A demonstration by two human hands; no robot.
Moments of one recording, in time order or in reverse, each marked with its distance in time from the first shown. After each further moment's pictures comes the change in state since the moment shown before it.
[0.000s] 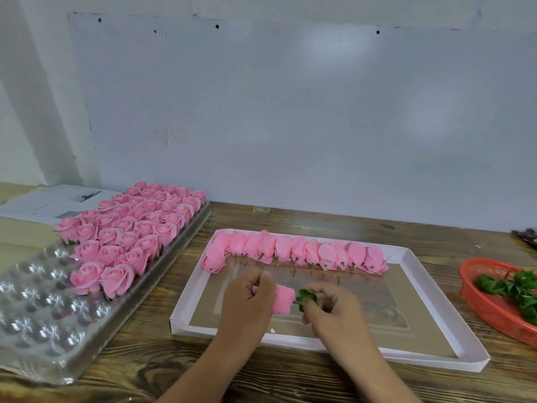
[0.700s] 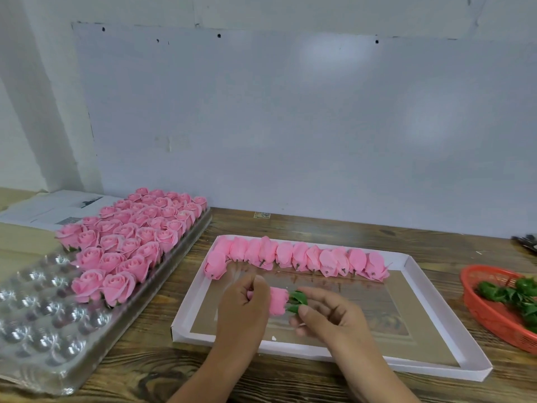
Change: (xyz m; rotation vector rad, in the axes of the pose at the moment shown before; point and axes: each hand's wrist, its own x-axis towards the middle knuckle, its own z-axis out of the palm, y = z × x) left_hand 0.003 -0.007 -0.002 0.006 0.093 -0.037; right_hand -0.012 -0.007 -0.001 0.549 -0.135 0.095
